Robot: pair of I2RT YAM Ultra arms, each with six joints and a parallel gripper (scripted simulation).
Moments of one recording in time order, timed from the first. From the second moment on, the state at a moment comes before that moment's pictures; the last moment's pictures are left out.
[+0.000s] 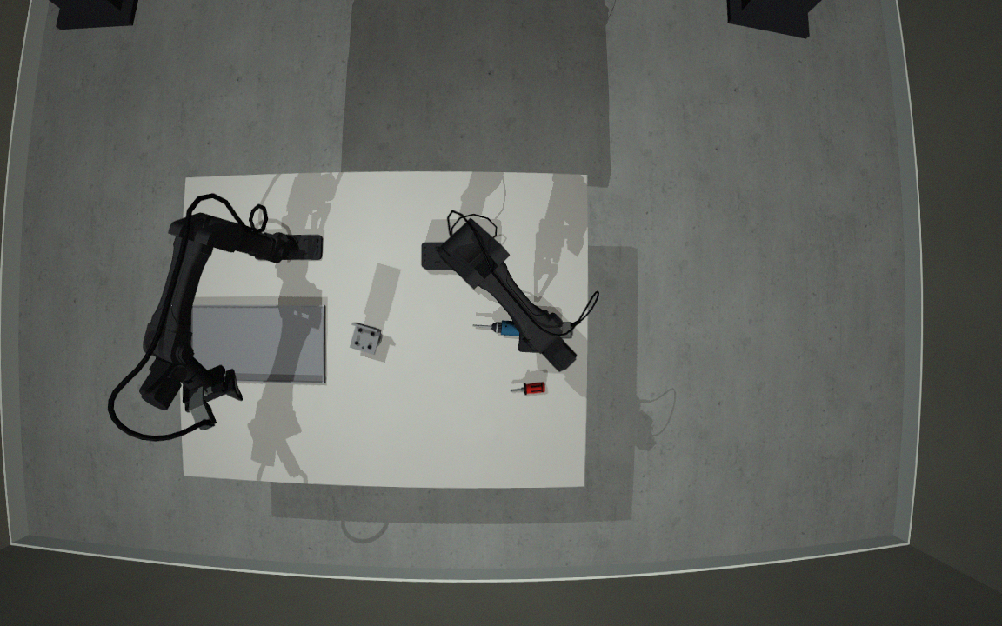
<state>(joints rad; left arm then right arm) 0.76 1.66 1.05 -0.96 0.01 -0.75 -0.27 1.58 1.60 -0.98 -0.33 -0.62</state>
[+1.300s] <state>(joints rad) 0.76 1.66 1.05 -0.96 0.01 -0.75 -0.10 1.53 1.27 -0.90 -0.82 -0.99</state>
